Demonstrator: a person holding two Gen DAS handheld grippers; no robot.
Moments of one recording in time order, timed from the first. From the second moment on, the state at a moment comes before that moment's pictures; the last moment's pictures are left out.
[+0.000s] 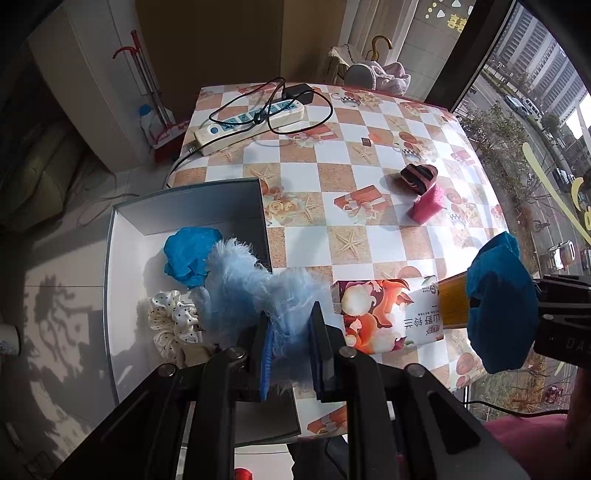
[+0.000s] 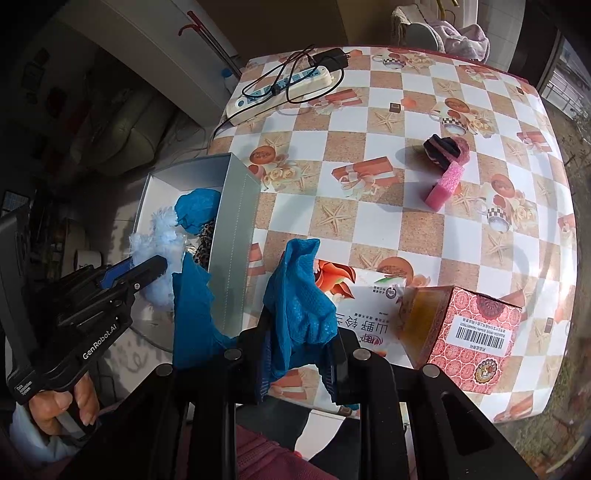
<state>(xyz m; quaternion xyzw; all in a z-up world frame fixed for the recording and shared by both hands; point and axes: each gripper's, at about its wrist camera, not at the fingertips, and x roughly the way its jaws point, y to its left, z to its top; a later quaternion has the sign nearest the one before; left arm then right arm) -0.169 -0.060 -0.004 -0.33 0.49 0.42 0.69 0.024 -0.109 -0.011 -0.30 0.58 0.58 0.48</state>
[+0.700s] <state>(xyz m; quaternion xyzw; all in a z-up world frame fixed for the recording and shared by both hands) -0.220 -0.048 -0.006 -0.35 0.47 0.47 0.66 -0.029 -0.088 0.010 -0.38 0.48 0.63 0.48</state>
